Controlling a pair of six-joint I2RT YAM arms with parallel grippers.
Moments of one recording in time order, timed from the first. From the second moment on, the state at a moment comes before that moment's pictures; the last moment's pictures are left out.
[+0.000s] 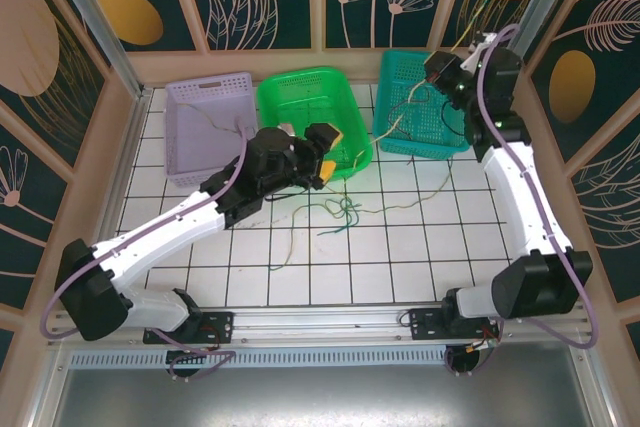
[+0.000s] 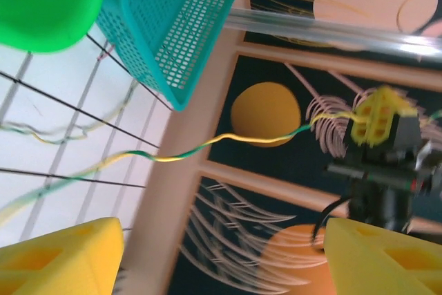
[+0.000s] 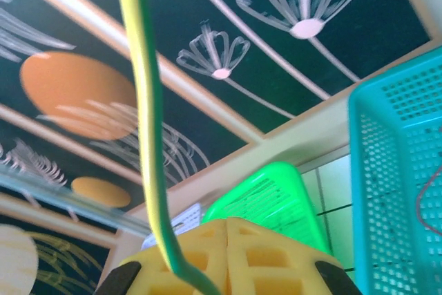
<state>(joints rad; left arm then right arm) -0.83 1.36 1.11 -0.05 0.07 -1.76 0.12 1.36 1.38 -0.18 -0.28 0.76</state>
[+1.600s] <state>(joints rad) -0.48 1.24 1.25 -0.46 -0.01 -1.19 0.55 1.91 1.89 -0.43 -0.40 0.72</state>
